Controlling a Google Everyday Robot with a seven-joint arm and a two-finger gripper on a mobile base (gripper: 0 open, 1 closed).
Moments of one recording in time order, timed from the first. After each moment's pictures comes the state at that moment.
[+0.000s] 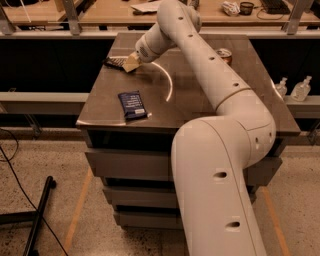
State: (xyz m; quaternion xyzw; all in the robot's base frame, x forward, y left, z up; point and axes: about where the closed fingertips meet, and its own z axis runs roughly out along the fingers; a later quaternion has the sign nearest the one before) arm 0.844 0.093 0.836 -0.46 0.80 0.19 0.34
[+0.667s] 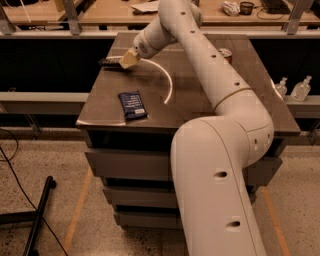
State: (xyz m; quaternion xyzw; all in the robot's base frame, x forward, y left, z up) arm 0.835 0.103 0.859 -0.49 0.77 0.21 0.36
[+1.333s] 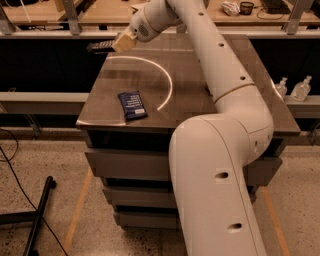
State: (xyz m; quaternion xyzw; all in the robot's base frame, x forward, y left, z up) arm 0.804 0.115 0.932 -0.55 0.70 0.23 0.39
